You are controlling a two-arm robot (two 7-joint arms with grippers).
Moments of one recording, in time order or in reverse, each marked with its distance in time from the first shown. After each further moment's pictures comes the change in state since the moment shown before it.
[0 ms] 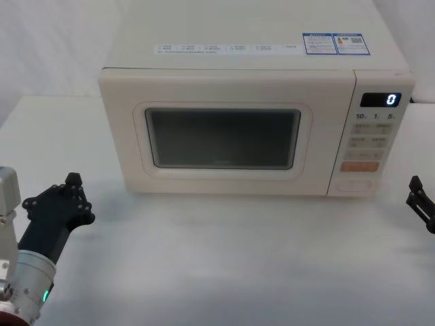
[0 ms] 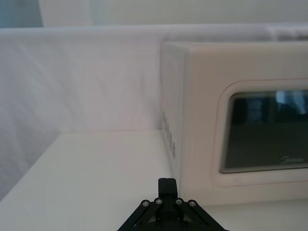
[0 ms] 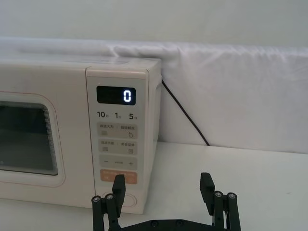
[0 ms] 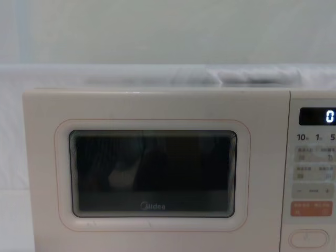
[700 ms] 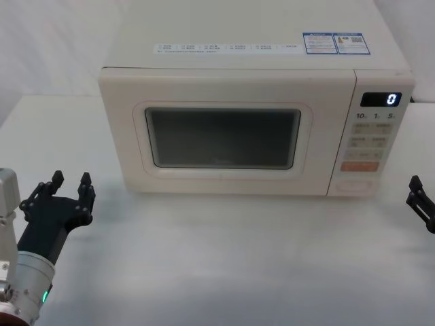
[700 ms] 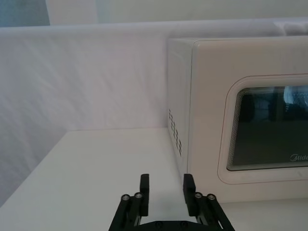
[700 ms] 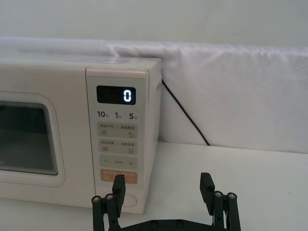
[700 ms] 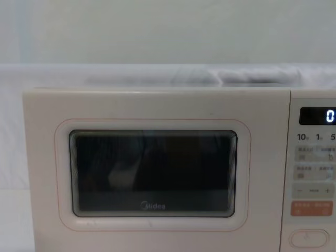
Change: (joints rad) left arm 0.001 -0.007 -0.003 0.005 0.014 -0.001 0.012; right arm 0.000 0.000 0.000 0.000 0.000 0.000 0.000
